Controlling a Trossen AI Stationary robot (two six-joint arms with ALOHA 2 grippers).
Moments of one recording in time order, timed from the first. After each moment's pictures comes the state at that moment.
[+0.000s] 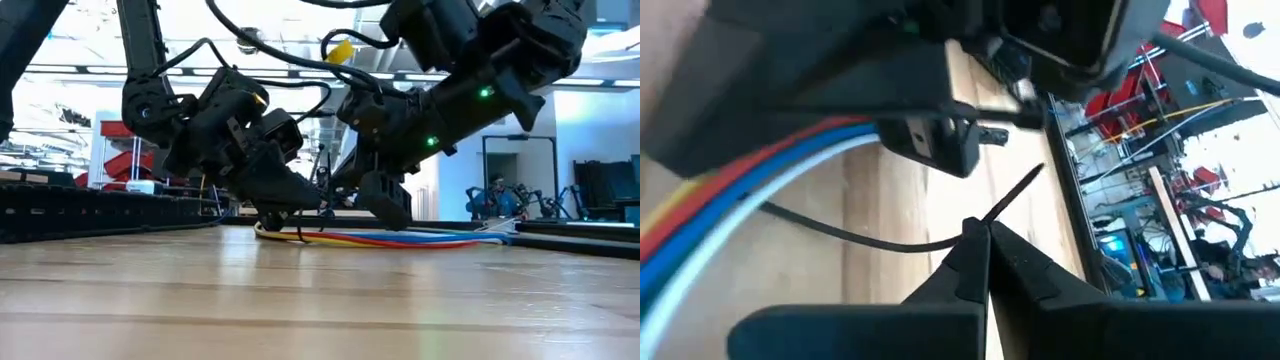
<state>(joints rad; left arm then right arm) 0.15 1.95 0.65 0.83 0.60 -0.33 0.25 1.95 0.89 0.49 0.89 -0.52</state>
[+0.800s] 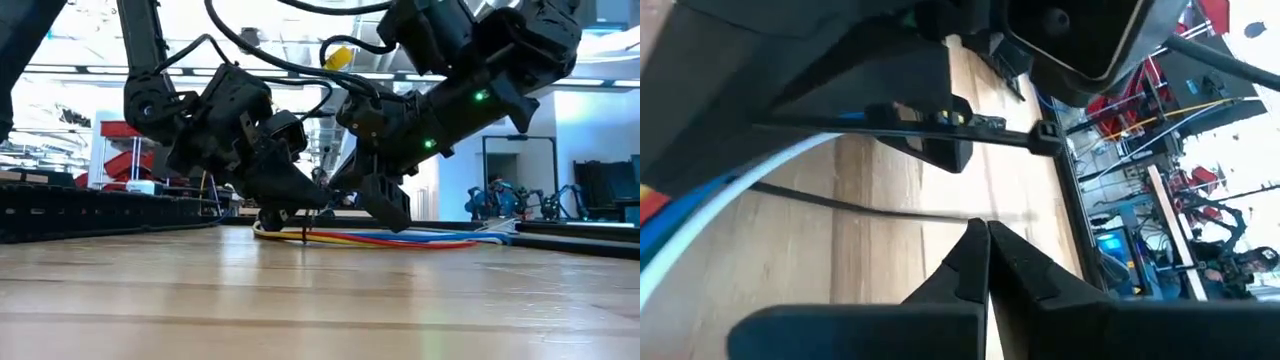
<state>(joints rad) 0.13 1.95 0.65 0.82 0.57 -0.41 0.22 1.95 0.88 0.49 0.86 -0.50</state>
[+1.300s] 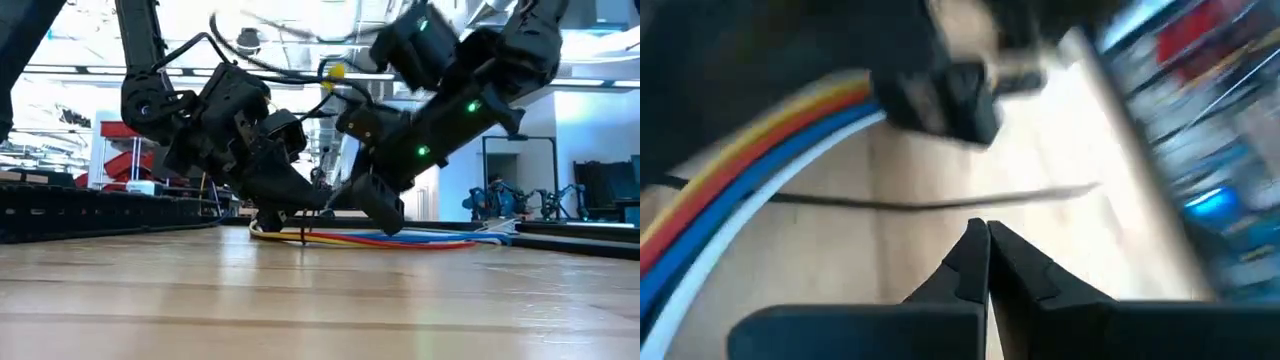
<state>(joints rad) 0.11 1.95 0.65 0.82 0.56 -0.38 0.12 1.95 0.87 0.41 0.62 -0.12</state>
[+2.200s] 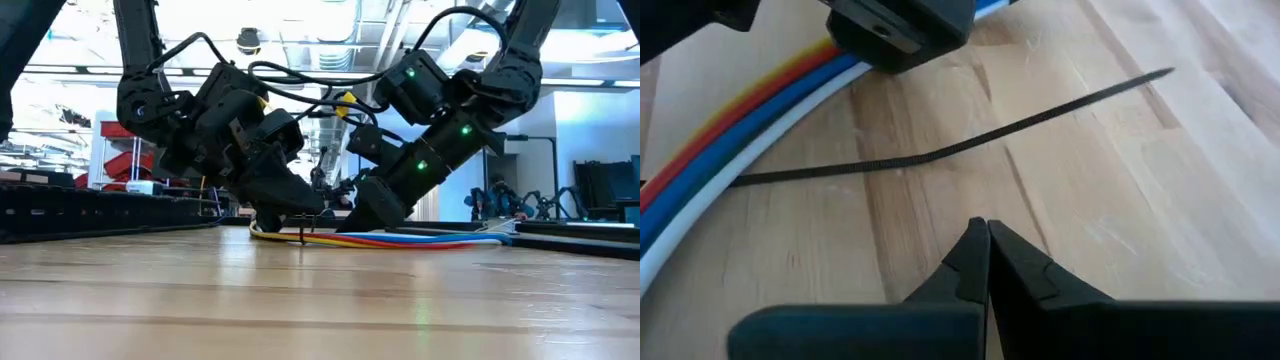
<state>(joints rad) 0.11 1.95 0.65 0.83 0.52 -0.34 -0.01 1.93 0.78 0.45 0.31 0.08</state>
